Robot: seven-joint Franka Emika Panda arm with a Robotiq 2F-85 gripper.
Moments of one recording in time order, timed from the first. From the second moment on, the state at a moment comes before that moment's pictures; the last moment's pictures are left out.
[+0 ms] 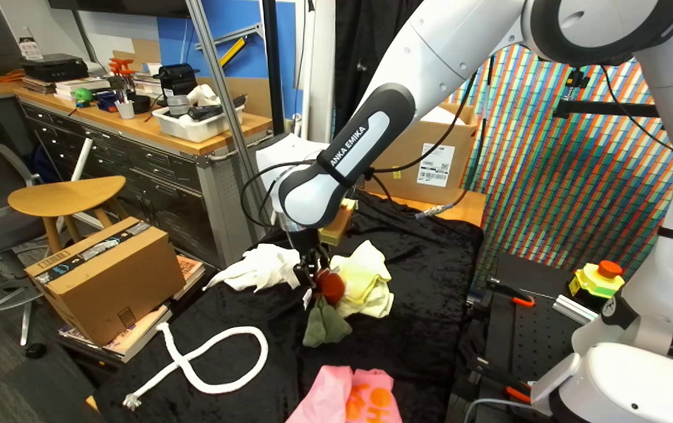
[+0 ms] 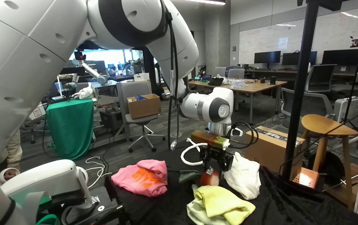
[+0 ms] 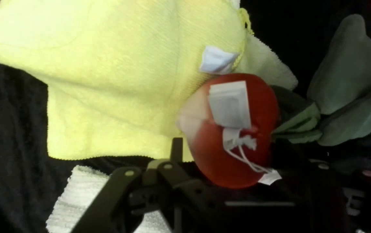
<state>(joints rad) 0.12 0.71 0.05 -1.79 -0.11 2.24 0.01</state>
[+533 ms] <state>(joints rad) 0.12 0.62 0.03 -1.78 -0.14 2.24 0.01</state>
